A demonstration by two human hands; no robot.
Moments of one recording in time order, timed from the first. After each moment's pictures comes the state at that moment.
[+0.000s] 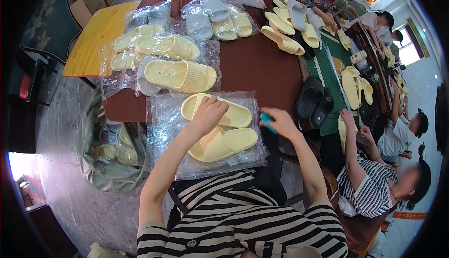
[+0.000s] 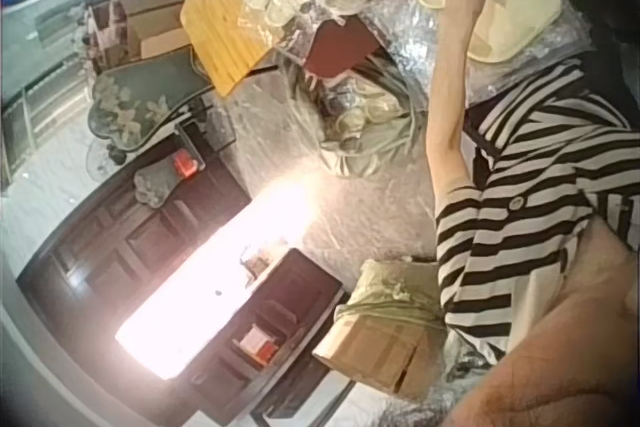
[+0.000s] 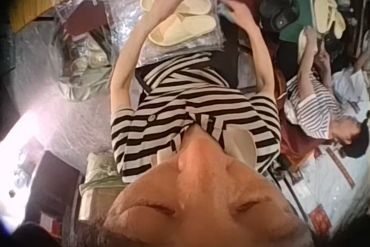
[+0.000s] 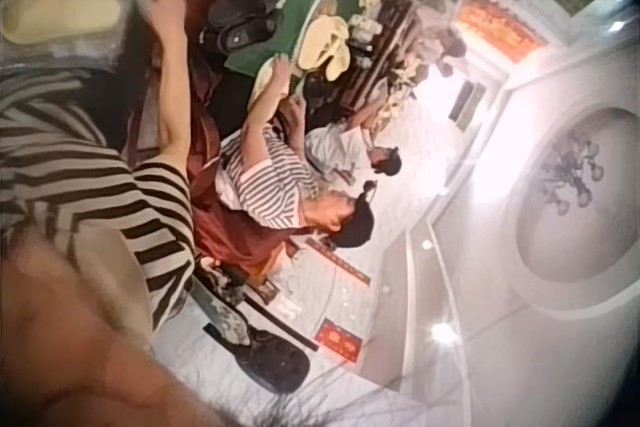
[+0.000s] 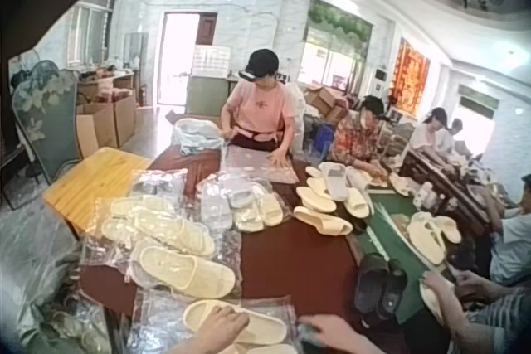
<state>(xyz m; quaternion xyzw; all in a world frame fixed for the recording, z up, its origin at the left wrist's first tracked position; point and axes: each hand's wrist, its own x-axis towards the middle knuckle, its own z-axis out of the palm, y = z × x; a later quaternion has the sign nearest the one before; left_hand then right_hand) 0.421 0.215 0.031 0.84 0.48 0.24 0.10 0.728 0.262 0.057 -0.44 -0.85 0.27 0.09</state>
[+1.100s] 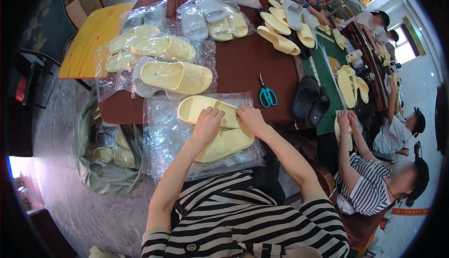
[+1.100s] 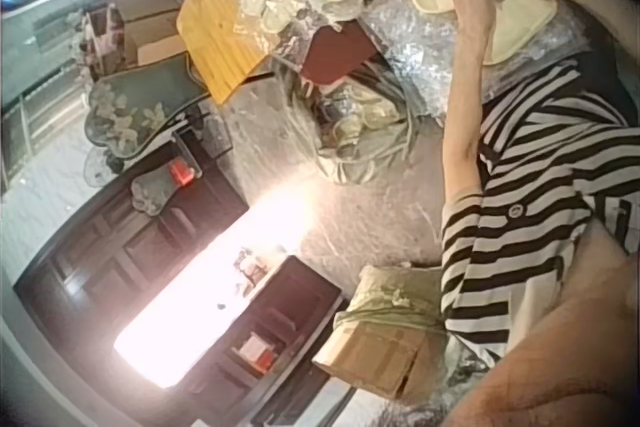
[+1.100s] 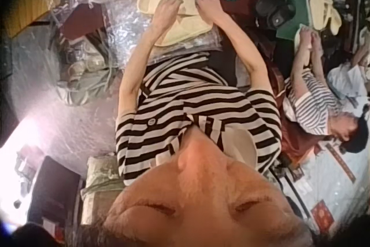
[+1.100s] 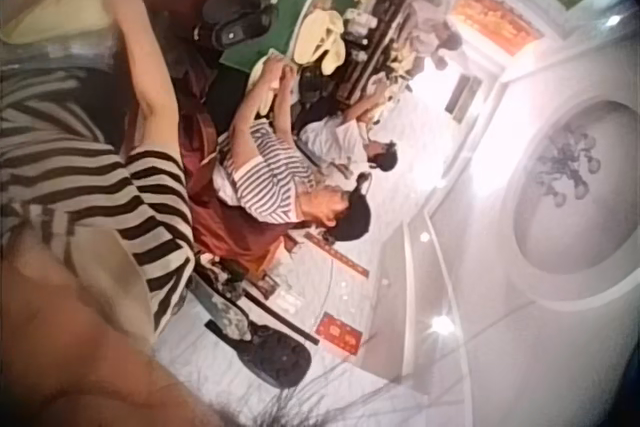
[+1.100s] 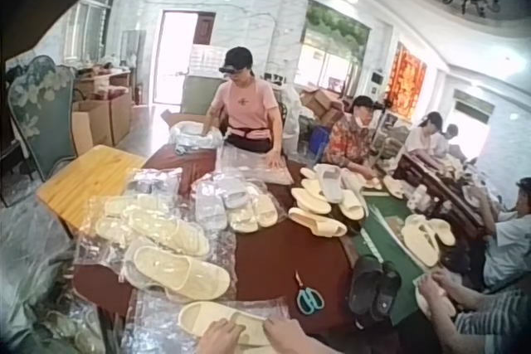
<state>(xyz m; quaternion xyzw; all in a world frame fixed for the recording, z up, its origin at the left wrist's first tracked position) 0.445 0.192 0.001 0.78 0.53 0.32 0.13 0.655 0.262 -0.010 -0.39 -0.92 0.07 0.07</state>
